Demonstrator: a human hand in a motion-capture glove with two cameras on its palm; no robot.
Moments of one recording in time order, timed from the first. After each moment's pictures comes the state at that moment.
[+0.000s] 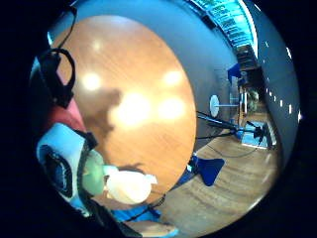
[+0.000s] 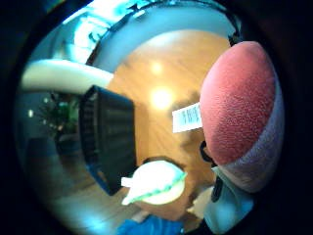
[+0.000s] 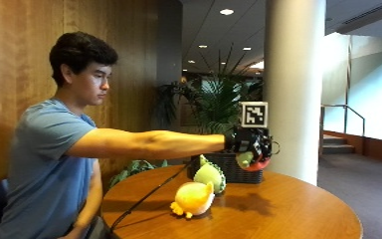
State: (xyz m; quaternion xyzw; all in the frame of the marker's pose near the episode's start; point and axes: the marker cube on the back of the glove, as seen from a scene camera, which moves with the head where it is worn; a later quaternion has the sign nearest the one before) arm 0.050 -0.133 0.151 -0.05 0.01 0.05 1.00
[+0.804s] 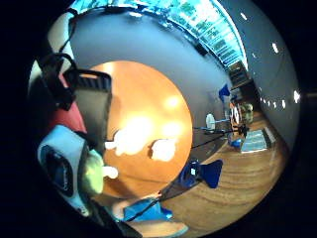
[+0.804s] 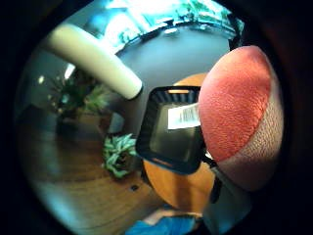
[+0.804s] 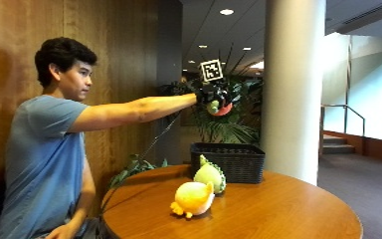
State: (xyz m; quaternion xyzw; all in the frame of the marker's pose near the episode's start) arm -0.209 -0.058 -0.055 0.09 -0.01 -0.03 1.00
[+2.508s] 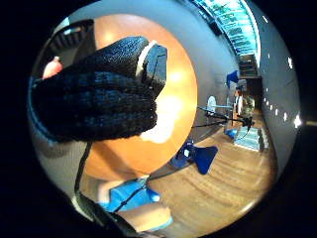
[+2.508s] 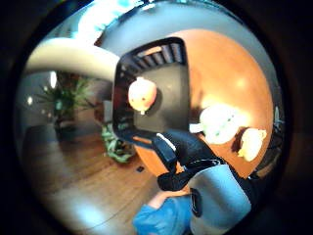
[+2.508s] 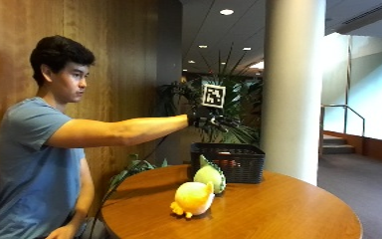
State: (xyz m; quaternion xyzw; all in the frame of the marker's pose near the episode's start) arm -0.120 -0.014 0.054 -0.10 -0.05 0.01 0.99
